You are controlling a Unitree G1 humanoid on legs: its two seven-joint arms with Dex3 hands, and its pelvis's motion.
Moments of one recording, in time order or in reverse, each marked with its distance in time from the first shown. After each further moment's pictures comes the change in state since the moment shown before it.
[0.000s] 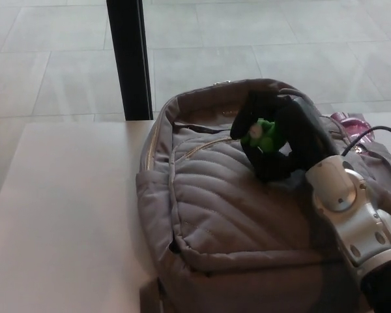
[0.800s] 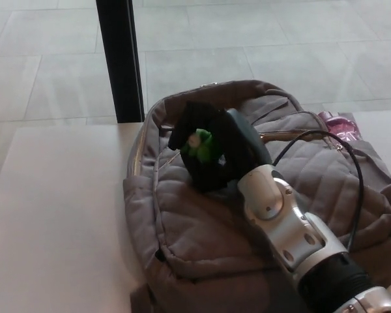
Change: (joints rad) left_arm -0.005 -0.007 -0.005 -0.011 -0.002 0.017 -0.012; right_arm -0.084 0.220 0.090 0.174 -0.034 0.021 -0.125
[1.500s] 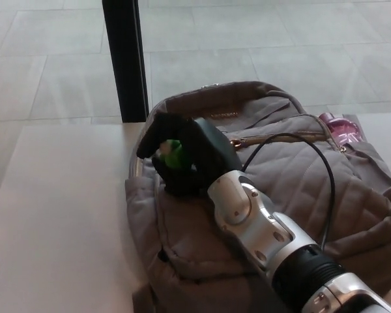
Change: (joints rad) left_arm -0.015 -0.025 -0.039 0.004 0.009 -0.010 -0.001; right_arm -0.093 0.055 0.062 0.198 0.001 -0.042 -0.082
